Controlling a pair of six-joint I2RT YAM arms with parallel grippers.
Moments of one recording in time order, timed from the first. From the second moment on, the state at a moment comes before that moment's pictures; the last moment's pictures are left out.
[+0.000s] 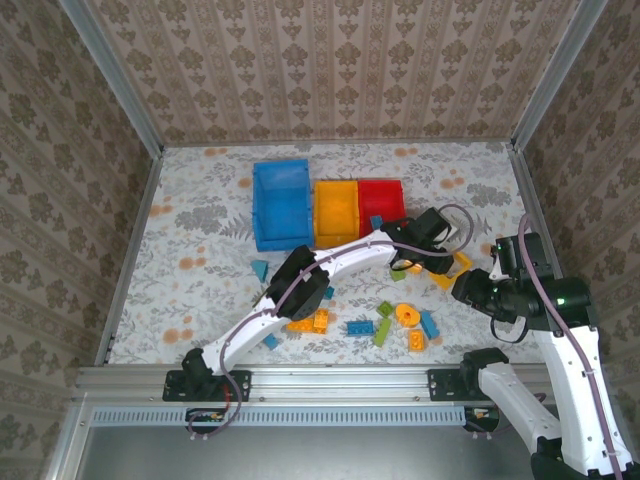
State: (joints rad) left arm -1.10 2.66 2.37 -0.57 0.22 -0.32; right arm 0.10 0.74 1.11 -1.47 -0.10 0.57
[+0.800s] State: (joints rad) left arm -1.02 2.31 2.18 -0.64 0.08 -0.40; right arm 0.18 0.78 1.23 -1.39 -0.10 0.52
